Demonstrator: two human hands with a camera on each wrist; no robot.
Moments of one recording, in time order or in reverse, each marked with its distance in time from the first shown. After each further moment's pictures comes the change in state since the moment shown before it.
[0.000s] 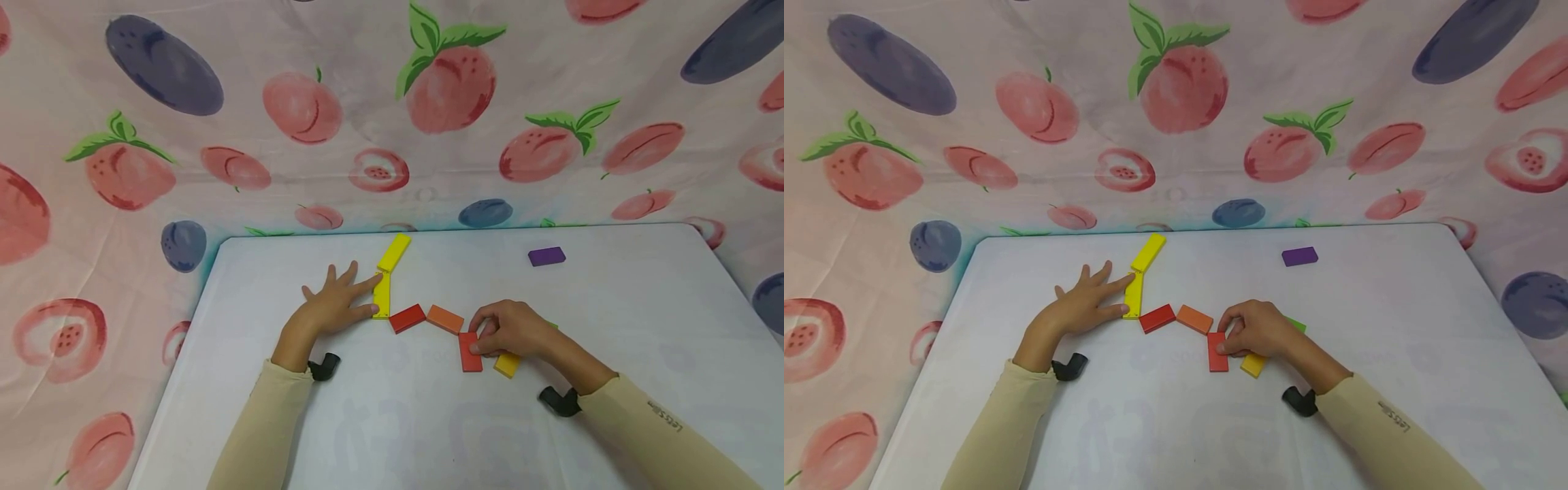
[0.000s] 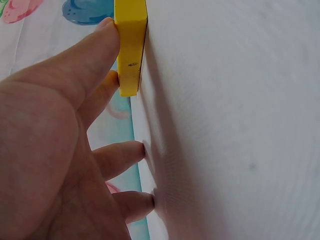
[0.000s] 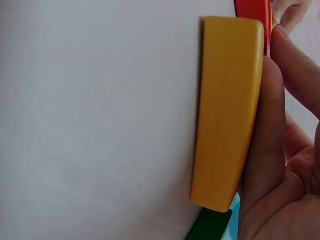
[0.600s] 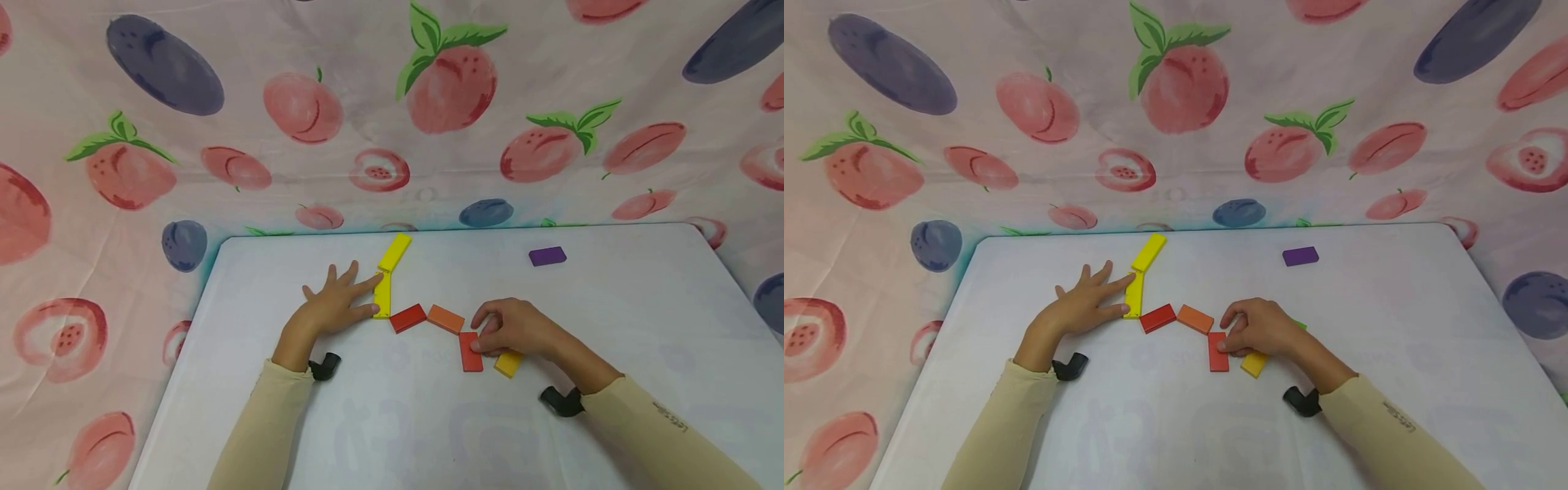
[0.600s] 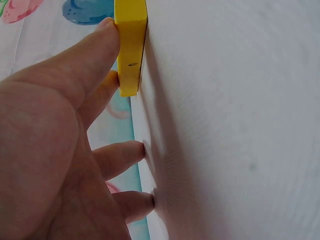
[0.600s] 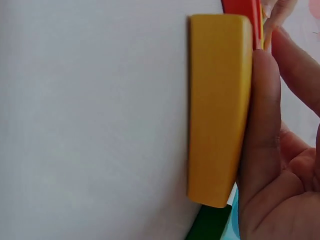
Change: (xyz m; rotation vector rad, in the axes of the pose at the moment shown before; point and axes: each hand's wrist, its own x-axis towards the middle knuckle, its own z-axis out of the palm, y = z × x) left_hand 0.000 0.000 0.000 -0.002 0.003 0.002; right_hand -0.001 0.000 -0.005 0.029 0.008 0.038
